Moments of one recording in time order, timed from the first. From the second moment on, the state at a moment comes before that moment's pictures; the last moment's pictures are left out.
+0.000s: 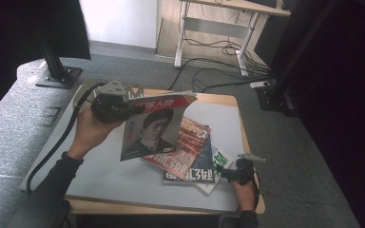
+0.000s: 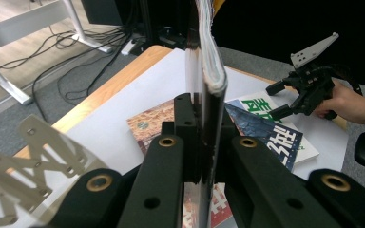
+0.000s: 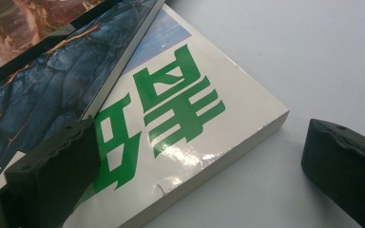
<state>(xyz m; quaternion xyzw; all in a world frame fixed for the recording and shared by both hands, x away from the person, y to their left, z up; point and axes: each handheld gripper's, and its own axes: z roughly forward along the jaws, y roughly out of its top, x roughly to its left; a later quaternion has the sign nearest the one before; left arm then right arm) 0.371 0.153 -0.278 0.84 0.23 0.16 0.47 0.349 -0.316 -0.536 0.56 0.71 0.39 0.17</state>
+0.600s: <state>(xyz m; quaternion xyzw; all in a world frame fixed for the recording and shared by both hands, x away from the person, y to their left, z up) 0.360 0.204 -0.270 0.83 0.28 0.20 0.45 0.349 -0.316 -0.536 0.56 0.71 0.39 0.17</state>
